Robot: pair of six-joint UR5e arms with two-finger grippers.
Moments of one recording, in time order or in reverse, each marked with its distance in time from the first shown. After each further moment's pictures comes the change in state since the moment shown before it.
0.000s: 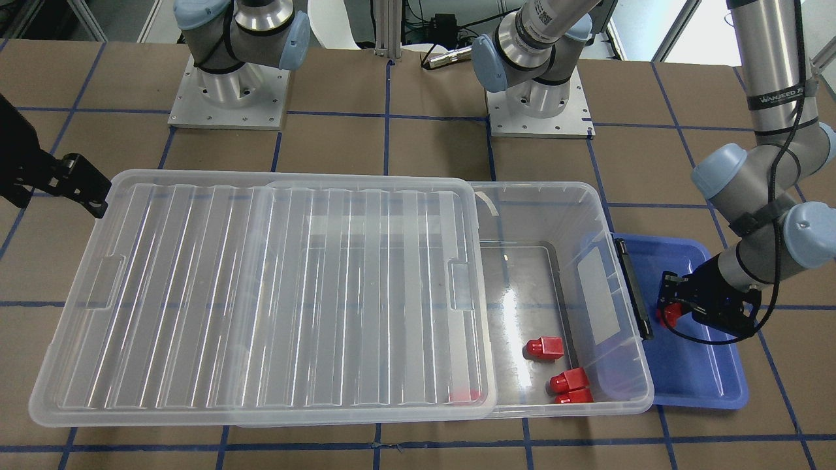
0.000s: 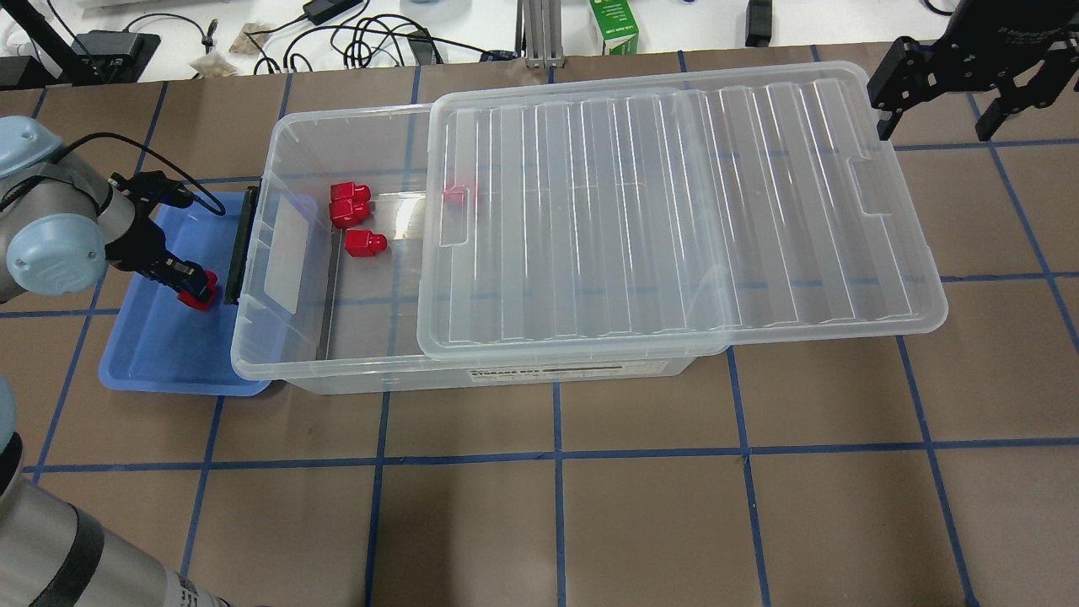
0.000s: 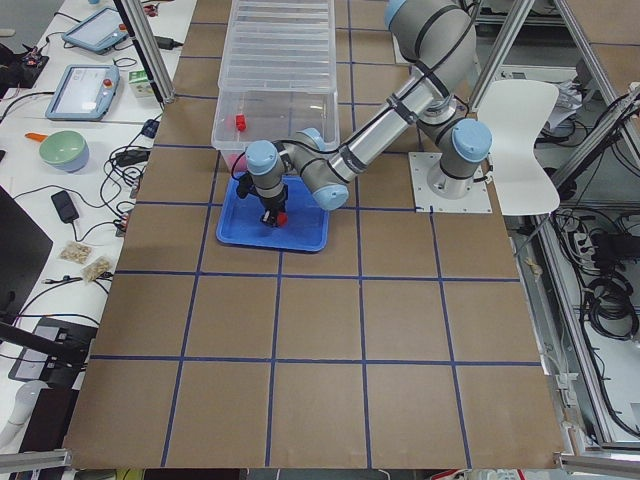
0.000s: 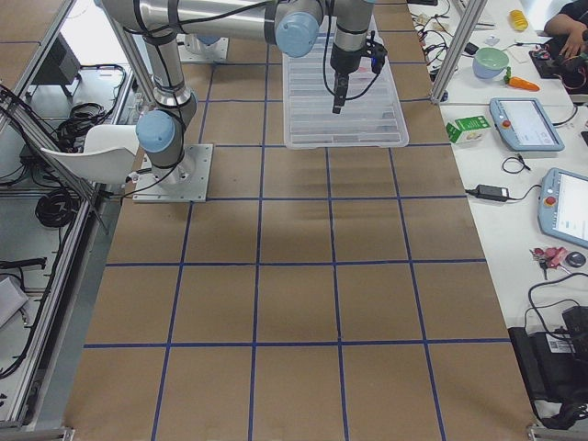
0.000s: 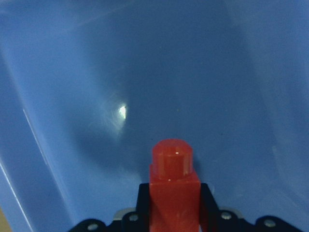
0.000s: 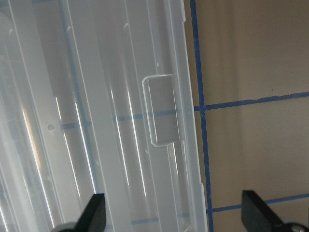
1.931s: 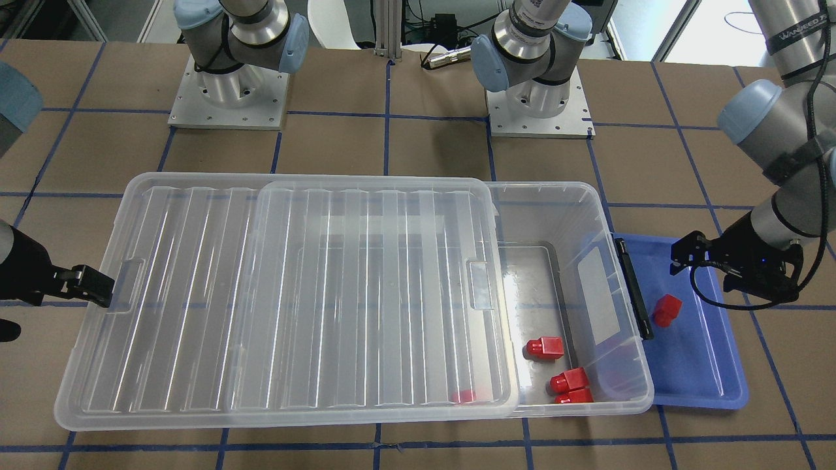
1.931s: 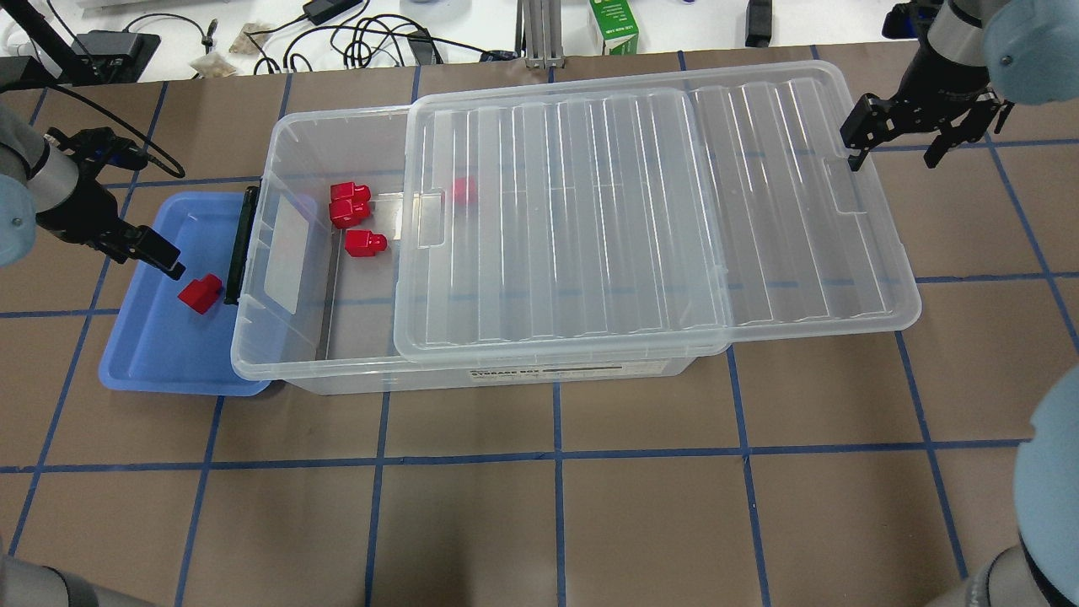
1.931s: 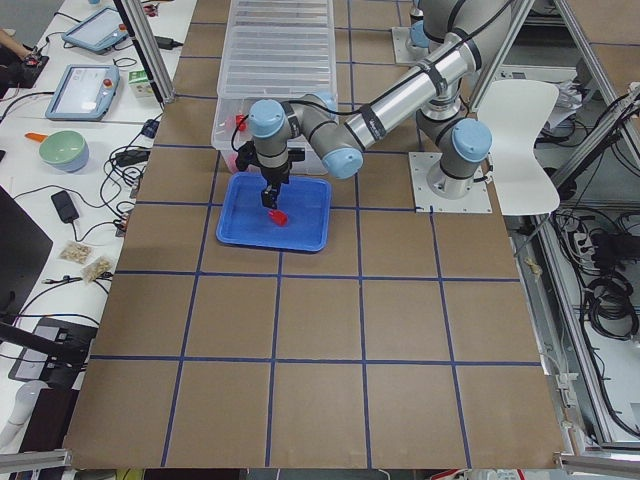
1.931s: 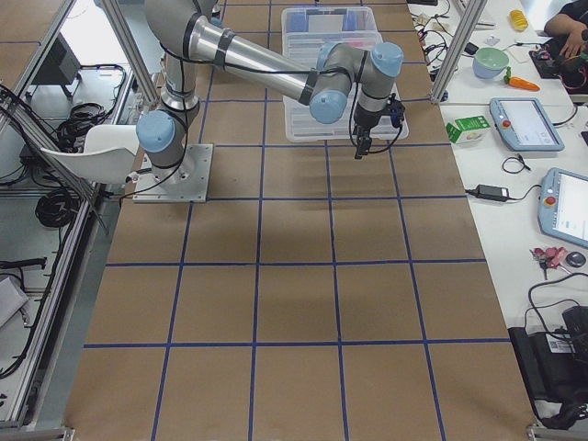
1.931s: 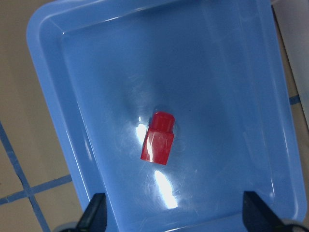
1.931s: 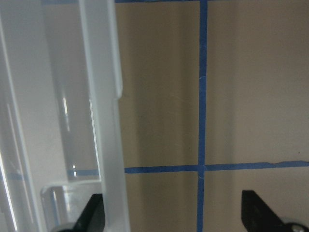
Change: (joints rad) left arm 0.004 0.139 0.016 -0.136 -0.009 -0.020; right arm -0.072 0.233 0.056 -0.281 0.019 -0.173
